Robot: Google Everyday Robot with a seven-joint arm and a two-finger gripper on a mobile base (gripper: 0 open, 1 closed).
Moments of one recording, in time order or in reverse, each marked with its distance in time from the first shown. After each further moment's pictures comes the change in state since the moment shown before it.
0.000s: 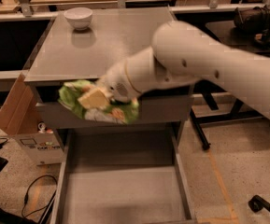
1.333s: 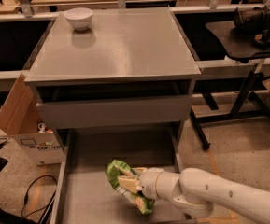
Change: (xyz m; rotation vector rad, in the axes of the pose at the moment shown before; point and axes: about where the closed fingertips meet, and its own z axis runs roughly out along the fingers) arm 0.328 0.006 0.106 0.154 -0.152 0.407
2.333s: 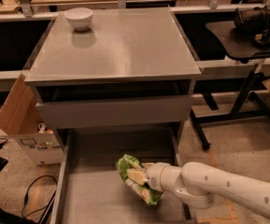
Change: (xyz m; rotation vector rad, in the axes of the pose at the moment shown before) arm 0.016 -0.063 0.004 0.124 0.034 0.104
